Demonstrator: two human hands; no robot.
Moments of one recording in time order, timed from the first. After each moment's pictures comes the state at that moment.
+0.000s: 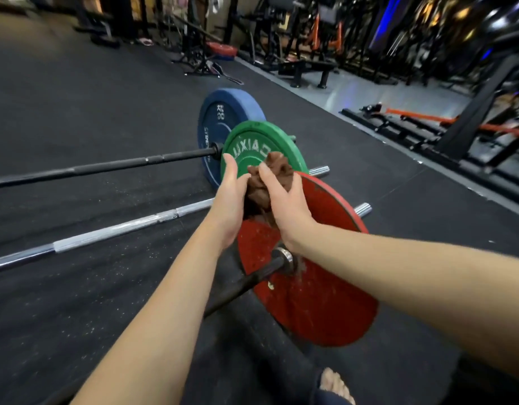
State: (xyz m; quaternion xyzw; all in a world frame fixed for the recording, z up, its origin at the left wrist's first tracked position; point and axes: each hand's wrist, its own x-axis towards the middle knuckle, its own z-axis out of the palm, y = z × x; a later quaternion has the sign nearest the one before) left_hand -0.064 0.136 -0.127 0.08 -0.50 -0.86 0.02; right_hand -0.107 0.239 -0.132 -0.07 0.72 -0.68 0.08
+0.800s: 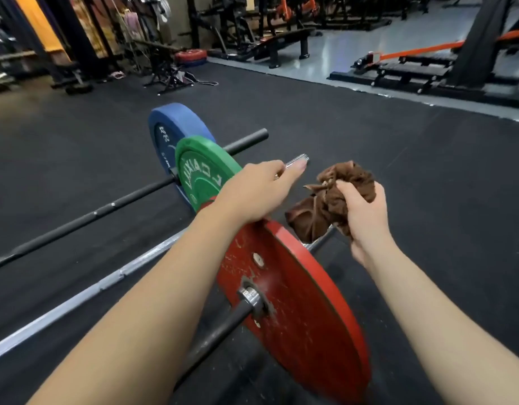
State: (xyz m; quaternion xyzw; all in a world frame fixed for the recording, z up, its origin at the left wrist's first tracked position) left_hand -0.232 0.260 -0.092 -0.02 -0.96 -0.29 0.04; right_hand -0.266 0.443 -0.180 0.06 0.60 -0.79 -0.07
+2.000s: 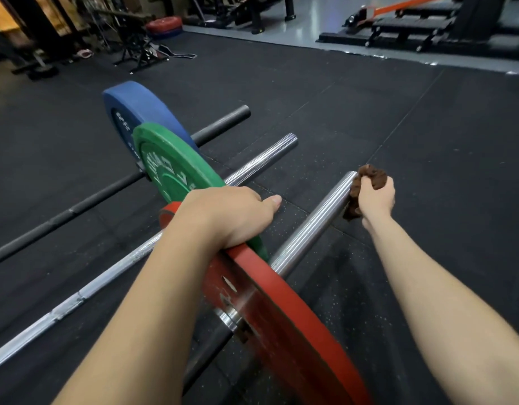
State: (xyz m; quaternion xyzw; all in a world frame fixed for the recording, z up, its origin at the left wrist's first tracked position) left_hand -0.263 0.271 -0.107 0.02 -0.98 -0.03 -0.17; right_hand -0.419 0.509 -0.300 0.29 0.69 -0.65 -0.14
